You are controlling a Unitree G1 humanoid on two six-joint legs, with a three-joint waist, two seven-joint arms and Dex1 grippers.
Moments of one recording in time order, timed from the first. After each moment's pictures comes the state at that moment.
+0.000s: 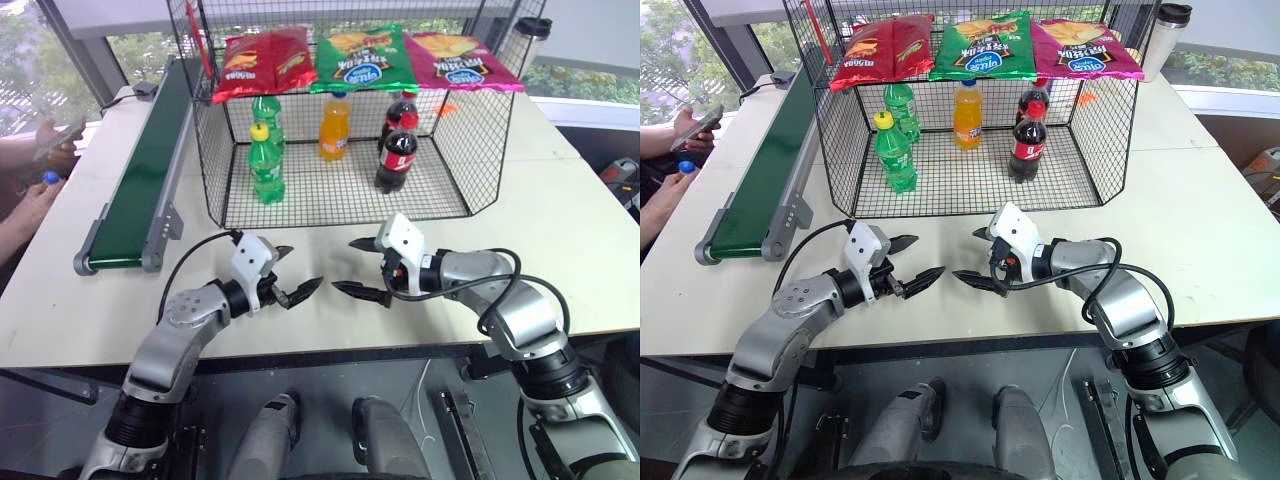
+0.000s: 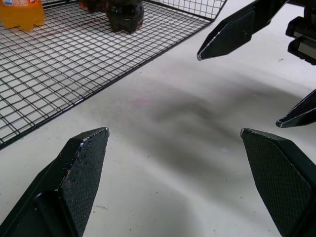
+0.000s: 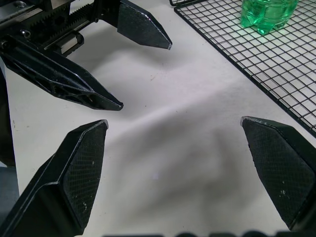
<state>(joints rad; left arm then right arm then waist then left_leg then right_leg) -0.20 0.40 -0.11 -0.31 -0.31 0.49 -0.63 -0.45 -0.56 0.21 -0.25 0.30 0.63 0.86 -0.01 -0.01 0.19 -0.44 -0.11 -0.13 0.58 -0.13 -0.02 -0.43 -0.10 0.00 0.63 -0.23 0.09</state>
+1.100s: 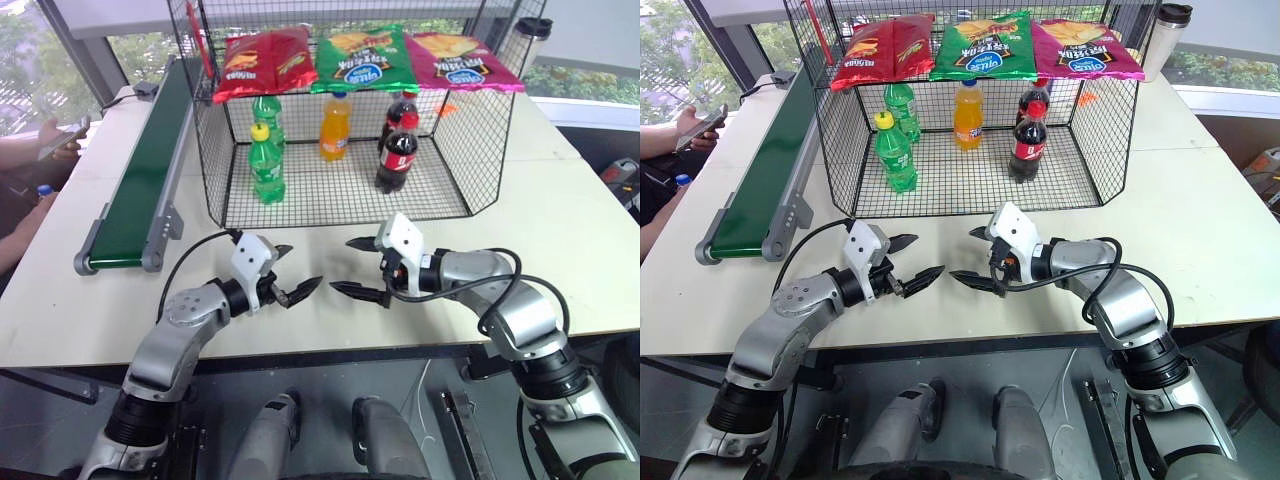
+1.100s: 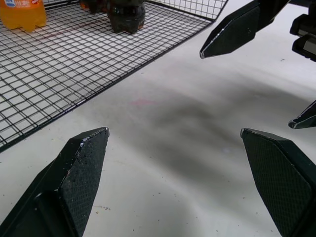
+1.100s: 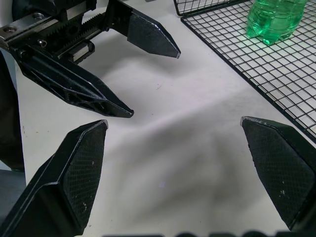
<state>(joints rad) -0.20 0.40 -0.11 -0.31 -0.31 0.49 -0.63 -0.45 -0.56 0.21 -0.25 0.32 0.60 0.87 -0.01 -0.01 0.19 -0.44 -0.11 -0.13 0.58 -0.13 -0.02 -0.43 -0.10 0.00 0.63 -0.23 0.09</state>
